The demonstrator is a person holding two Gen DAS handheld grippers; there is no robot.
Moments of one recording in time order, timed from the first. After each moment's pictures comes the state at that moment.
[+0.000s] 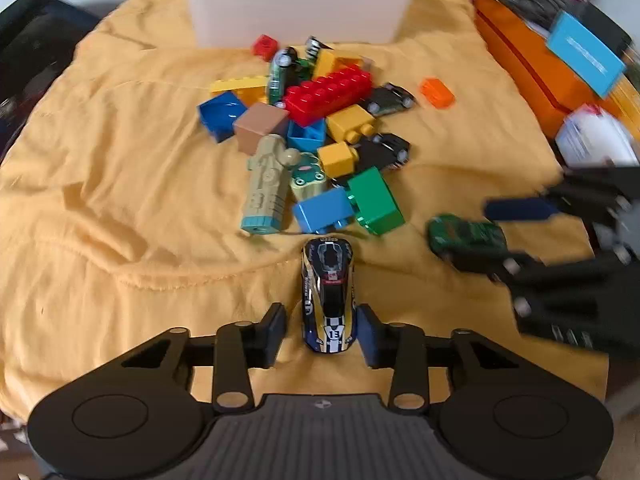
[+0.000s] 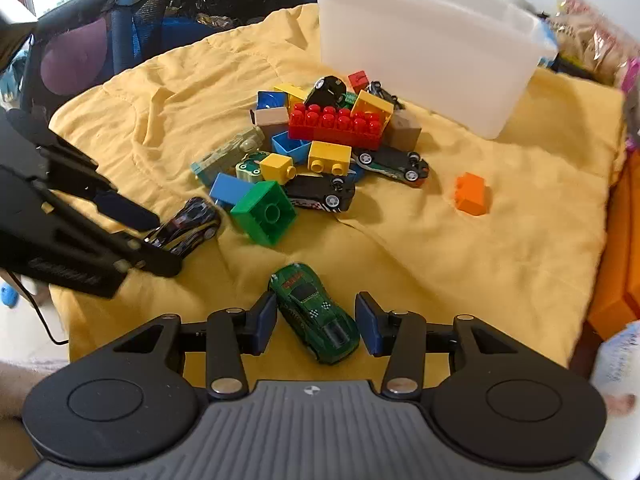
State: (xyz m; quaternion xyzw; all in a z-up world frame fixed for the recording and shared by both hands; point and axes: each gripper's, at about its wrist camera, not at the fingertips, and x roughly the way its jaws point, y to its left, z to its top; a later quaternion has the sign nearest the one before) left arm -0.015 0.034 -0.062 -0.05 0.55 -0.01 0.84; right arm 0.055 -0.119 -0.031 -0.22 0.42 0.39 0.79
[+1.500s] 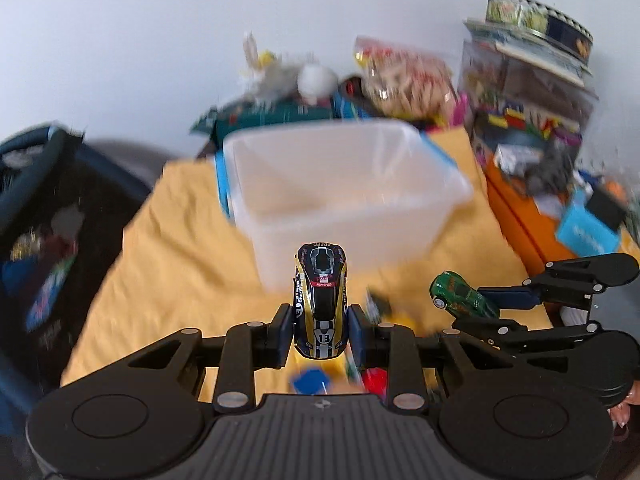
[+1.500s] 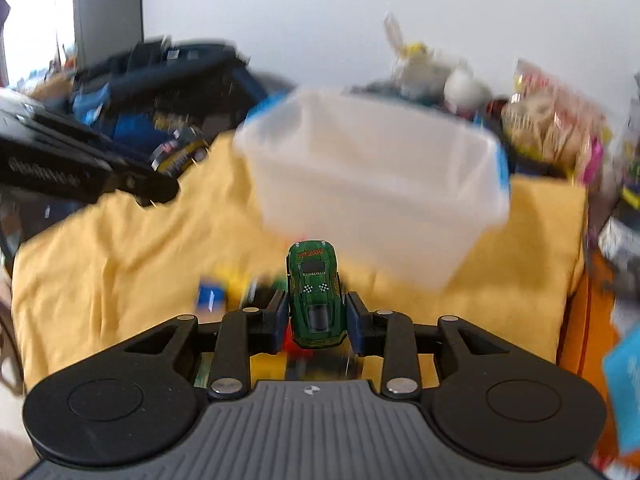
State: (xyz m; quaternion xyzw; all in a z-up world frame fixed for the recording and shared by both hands) left arm 0.074 0.105 0.072 -0.02 0.36 0.01 0.93; right arm 0.129 -0.075 0.059 -0.16 0.32 0.36 0.86
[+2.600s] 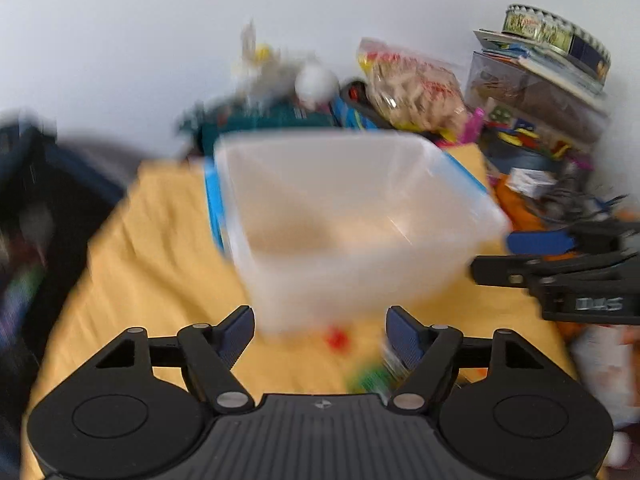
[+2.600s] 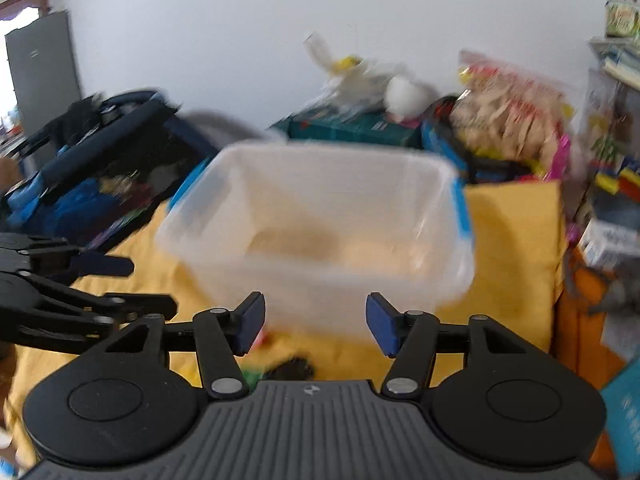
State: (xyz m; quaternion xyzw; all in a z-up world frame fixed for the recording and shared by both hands) left arm 0.113 0.138 0.038 -0.08 0.37 -0.04 0.92; right arm 0.185 -0.061 0.076 -0.09 0.35 0.30 0.88
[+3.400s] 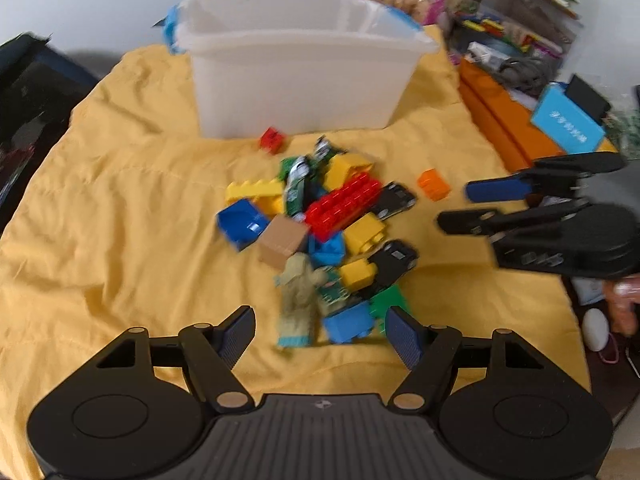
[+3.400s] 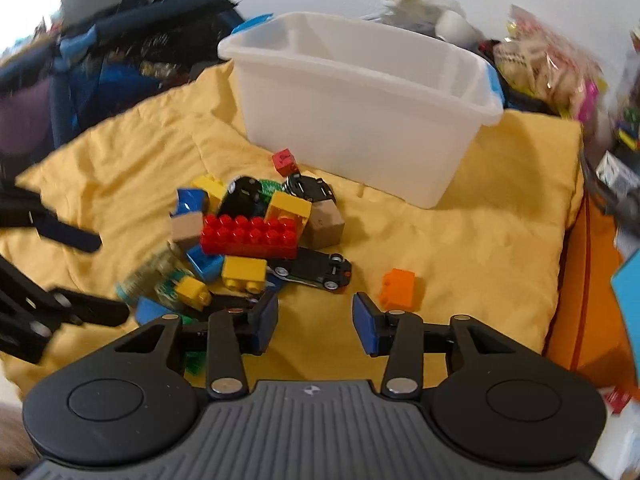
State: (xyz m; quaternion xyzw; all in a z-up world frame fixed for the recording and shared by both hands) left arm 0.023 0.068 -0.024 -0.05 0.46 -0.05 0.88; right arm 0.118 -0.097 0.007 -0.21 0.38 0.33 0.84
